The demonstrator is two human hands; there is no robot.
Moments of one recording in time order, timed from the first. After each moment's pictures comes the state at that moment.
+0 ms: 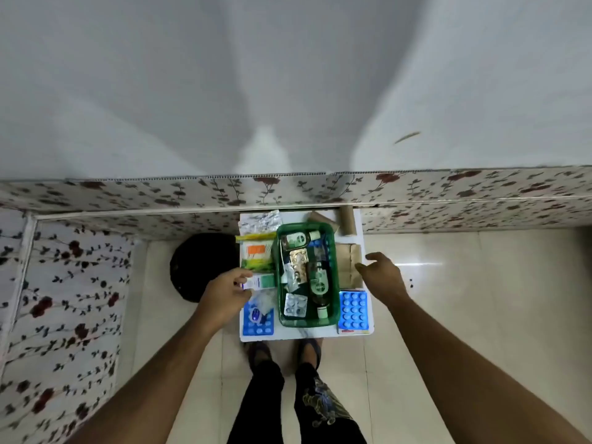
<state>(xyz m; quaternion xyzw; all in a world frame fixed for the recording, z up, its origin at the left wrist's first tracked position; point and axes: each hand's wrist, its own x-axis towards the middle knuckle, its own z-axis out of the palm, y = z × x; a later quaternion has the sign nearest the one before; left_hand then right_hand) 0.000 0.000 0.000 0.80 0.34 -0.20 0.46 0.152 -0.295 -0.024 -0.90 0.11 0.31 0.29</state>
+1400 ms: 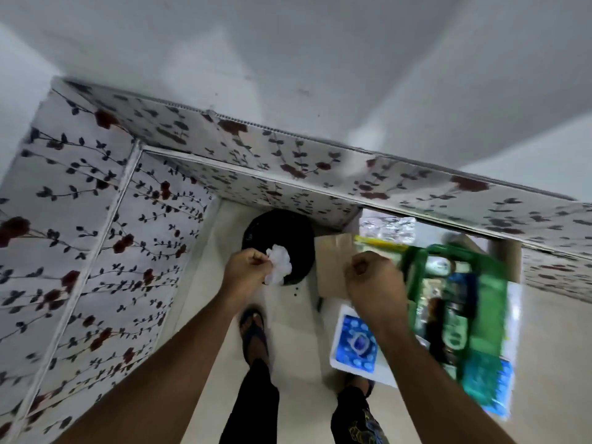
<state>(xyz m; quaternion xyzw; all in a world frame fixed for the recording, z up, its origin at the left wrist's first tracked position) -0.072 0.165 -0.117 0.67 0.53 -0.04 0.52 0.063 -0.027 -0.035 -0.92 -0.10 0.24 0.29</state>
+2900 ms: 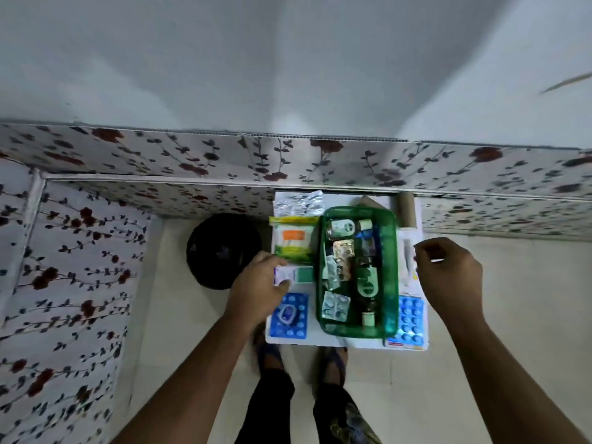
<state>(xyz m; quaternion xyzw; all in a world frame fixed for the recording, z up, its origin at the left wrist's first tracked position) -0.012 0.014 -0.073 0.88 0.25 -0.13 0.38 0.130 -0.248 -0.024 -0.95 0.04 0.08 0.29</state>
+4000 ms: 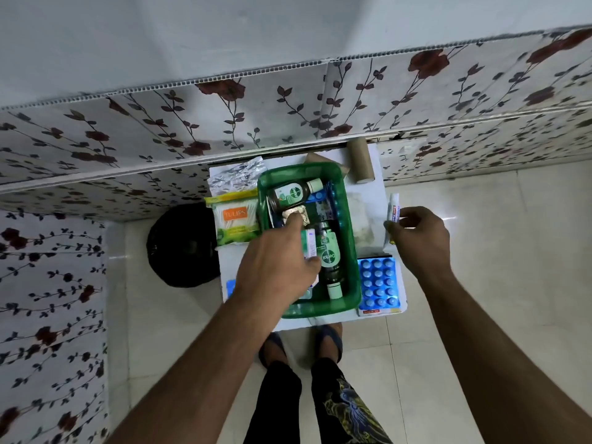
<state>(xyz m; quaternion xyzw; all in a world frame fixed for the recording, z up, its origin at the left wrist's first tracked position) 0.059 -0.097 -0.026 0.95 0.14 -0.19 0.22 0.137 -0.311 -0.113 -0.90 0.17 0.15 0.38</state>
